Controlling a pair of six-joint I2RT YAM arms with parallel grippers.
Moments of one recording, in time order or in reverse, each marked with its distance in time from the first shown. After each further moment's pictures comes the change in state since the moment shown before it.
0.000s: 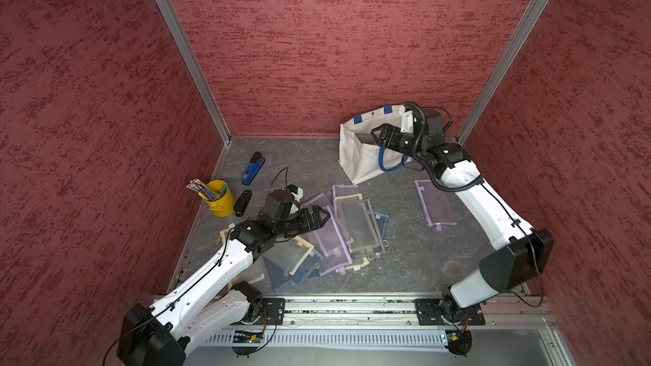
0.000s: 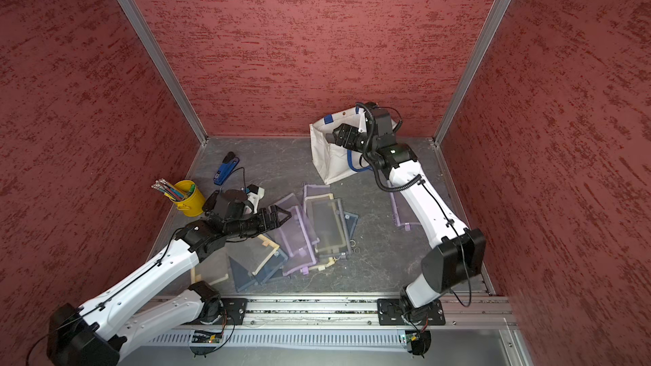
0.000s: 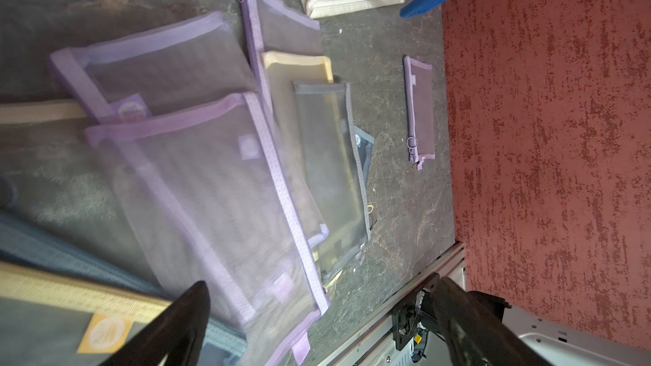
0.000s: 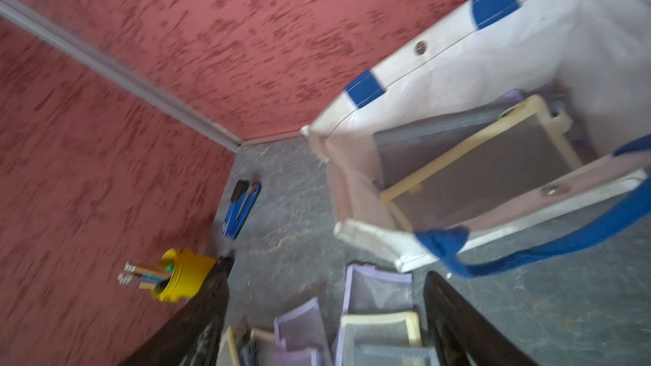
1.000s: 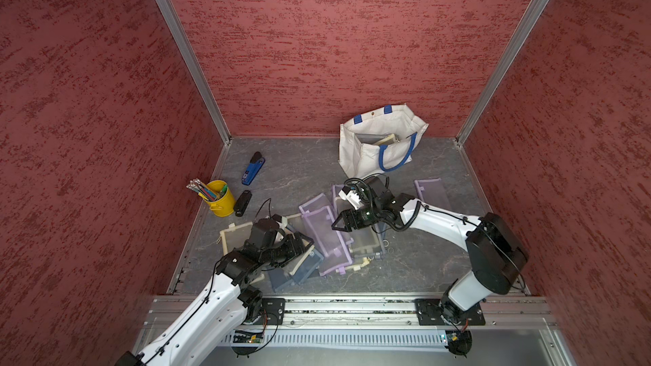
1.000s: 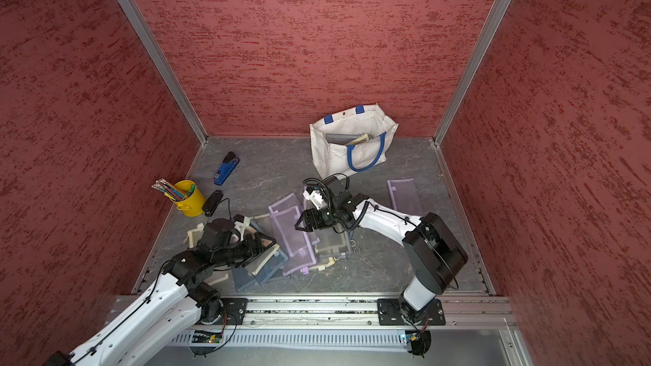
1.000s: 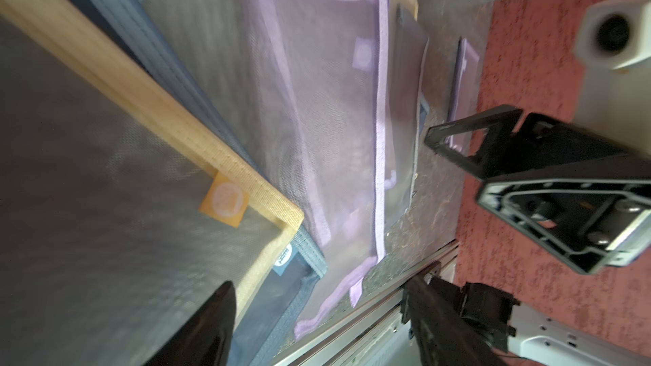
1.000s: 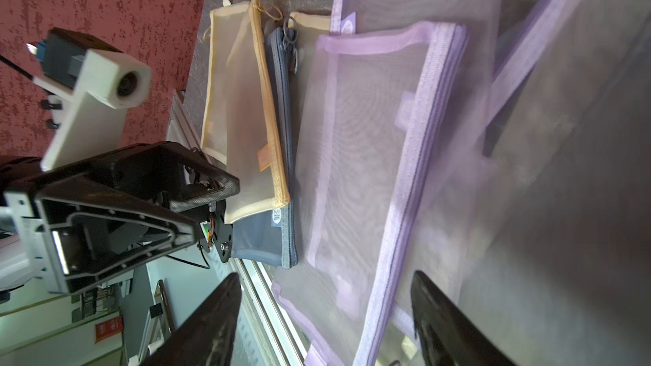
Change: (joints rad) left arm 0.073 -0.315 -0.309 -0.056 0.067 -0.138; right arm 0.330 0.137 -0.528 0.207 -0.389 -0.073
